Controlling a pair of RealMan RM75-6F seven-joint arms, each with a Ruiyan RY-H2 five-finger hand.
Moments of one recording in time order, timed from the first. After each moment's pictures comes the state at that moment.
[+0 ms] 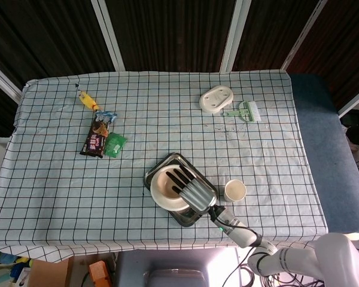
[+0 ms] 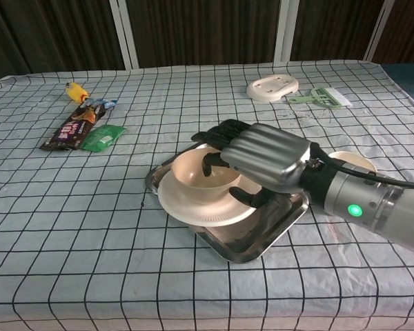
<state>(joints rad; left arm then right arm) -0.03 -1.46 -0.20 -1.12 1.37 1.70 0.18 0.75 -1.76 0.04 -1.29 -1.52 1.04 -0.50</state>
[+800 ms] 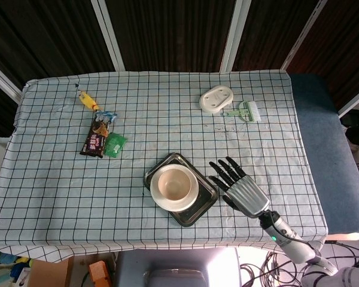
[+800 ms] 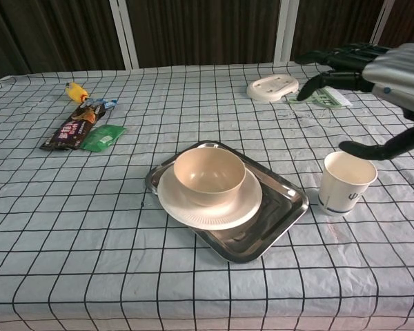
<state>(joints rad) -0.03 -1.46 -0.20 -1.13 1.36 1.69 0.18 0.53 -1.31 -0.07 -1.62 -1.68 1.34 -0.33</state>
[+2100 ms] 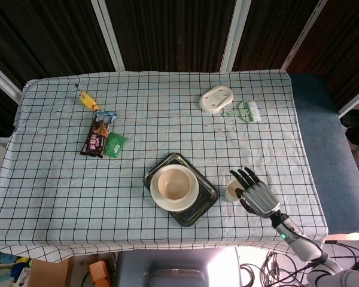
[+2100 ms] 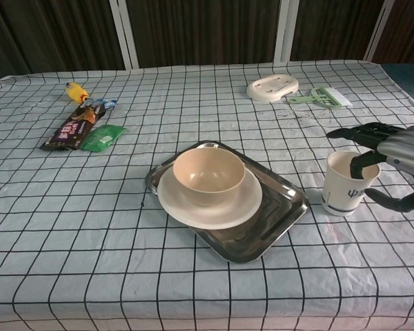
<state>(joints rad) -0.03 -1.46 -0.20 -1.12 1.34 1.66 0.17 0.47 -1.47 -0.08 -1.25 -1.66 1.20 -0.09</state>
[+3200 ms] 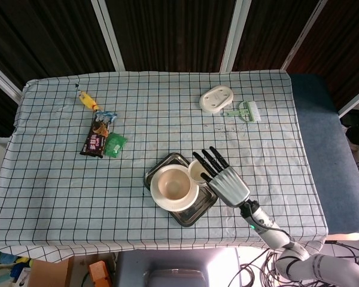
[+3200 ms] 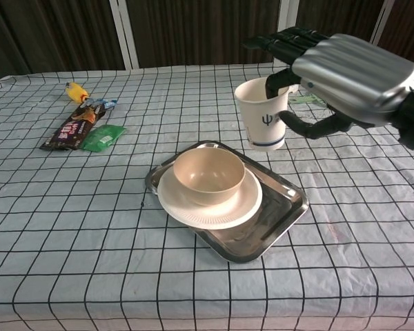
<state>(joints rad) -0.01 -1.45 -0.22 -1.13 1.30 1.67 0.15 0.60 -1.57 0.12 -1.41 -1.73 1.27 -0.44</state>
